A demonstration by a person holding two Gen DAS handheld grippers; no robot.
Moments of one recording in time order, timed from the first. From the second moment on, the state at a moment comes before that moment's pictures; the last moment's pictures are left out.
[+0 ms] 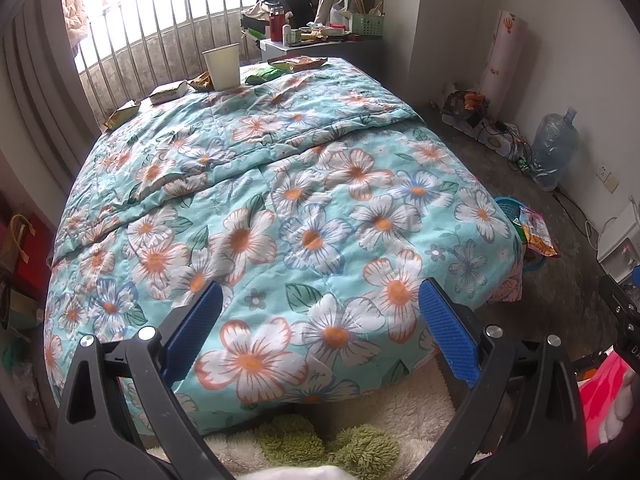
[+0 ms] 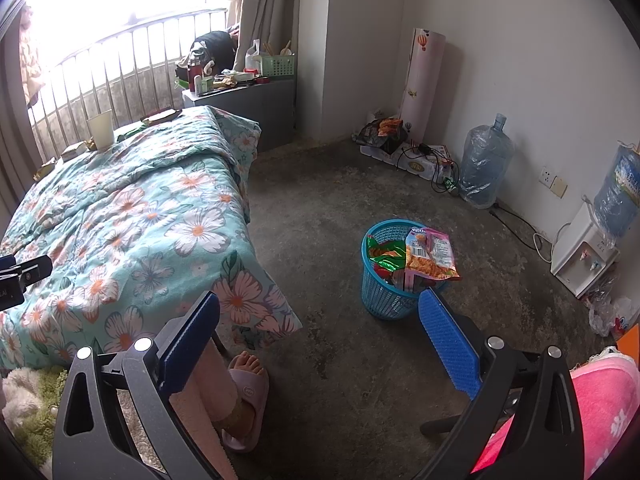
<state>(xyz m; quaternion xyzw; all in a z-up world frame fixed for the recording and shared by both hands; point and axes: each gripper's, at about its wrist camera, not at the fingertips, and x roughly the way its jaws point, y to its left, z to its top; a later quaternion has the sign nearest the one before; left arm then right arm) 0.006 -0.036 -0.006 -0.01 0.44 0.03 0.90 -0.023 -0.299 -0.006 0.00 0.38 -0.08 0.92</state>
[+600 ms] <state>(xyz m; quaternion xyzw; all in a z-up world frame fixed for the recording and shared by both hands) 0.007 -0.036 -0.007 -0.01 0.44 0.03 0.90 -0.023 -0.299 -0.006 0.00 0.38 -0.08 0.92</state>
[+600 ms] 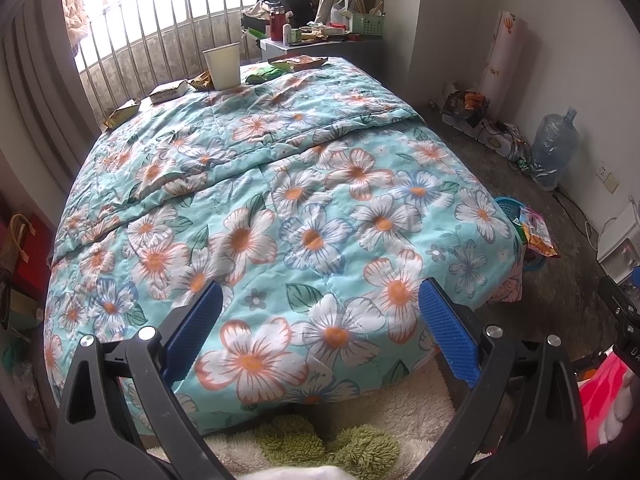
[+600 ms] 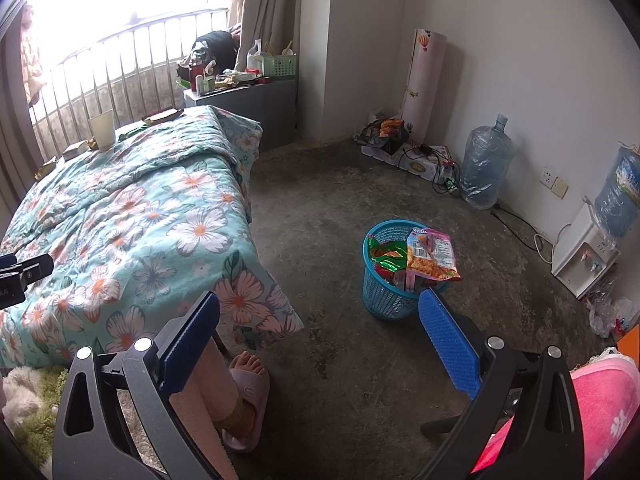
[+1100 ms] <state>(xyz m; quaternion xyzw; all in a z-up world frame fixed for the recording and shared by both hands) 0.007 -0.036 -0.008 -0.01 0.44 0.02 0.90 -0.022 -0.296 -0.008 0.00 0.39 -0.08 0.92</state>
